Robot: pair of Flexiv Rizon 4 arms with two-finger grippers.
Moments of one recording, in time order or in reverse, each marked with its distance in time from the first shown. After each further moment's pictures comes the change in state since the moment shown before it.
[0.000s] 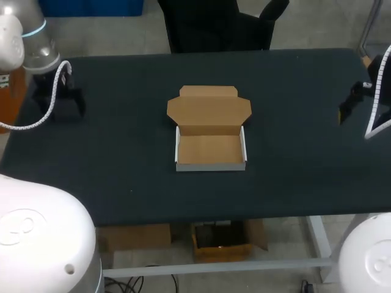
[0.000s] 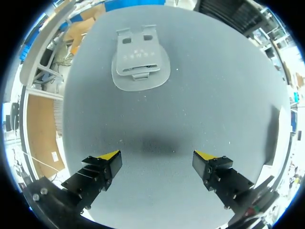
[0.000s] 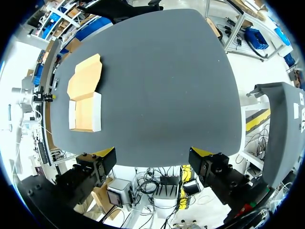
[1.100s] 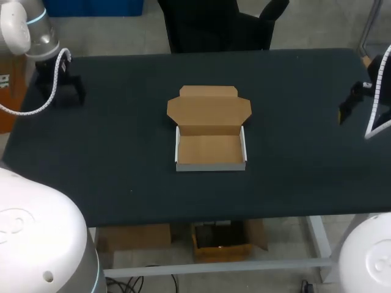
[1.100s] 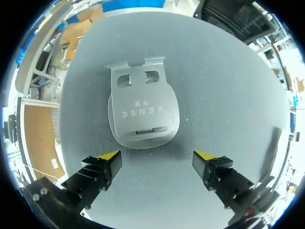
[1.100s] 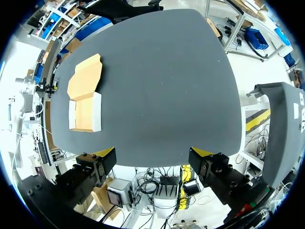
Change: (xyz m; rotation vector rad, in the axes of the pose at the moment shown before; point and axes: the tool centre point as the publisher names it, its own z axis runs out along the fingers) left arm -0.008 -0.070 0.012 -0.006 0.022 0.003; right arm 0.000 0.000 0.000 0.000 0.000 0.000
